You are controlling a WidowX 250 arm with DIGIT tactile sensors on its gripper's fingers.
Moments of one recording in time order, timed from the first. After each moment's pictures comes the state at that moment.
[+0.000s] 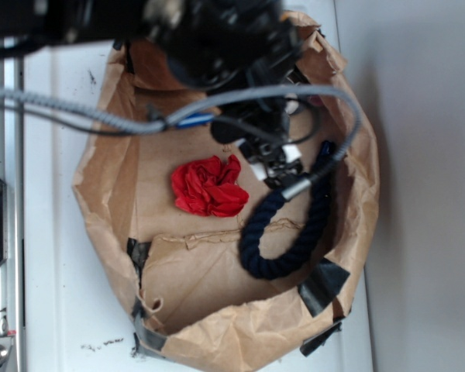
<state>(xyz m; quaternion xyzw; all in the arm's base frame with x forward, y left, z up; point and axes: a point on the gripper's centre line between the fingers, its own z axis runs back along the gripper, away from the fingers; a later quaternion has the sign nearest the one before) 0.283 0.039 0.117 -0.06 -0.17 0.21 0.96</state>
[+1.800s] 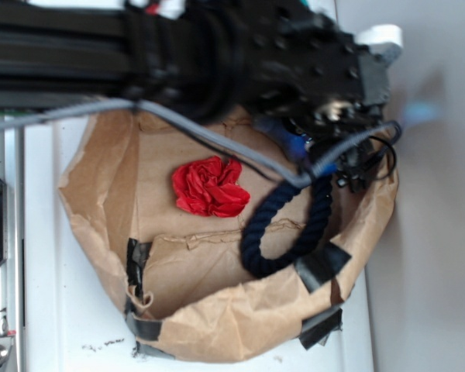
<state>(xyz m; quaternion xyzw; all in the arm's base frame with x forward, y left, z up) 0.343 0.049 0.059 -0.01 -0.13 0.24 0.96</state>
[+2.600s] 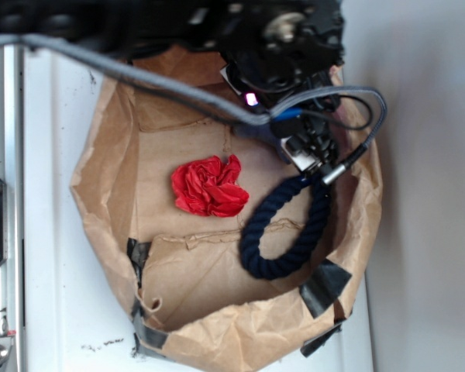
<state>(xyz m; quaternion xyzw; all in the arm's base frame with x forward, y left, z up) 0.311 0.057 0.078 -0.05 -0.07 0.30 0.95</state>
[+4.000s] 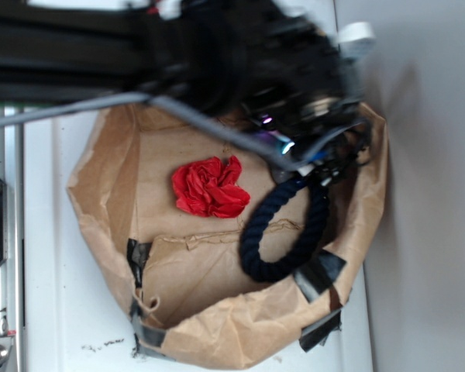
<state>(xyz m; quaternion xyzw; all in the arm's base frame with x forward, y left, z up) 0.335 0.055 0.028 0.00 -0.04 0.30 0.95</state>
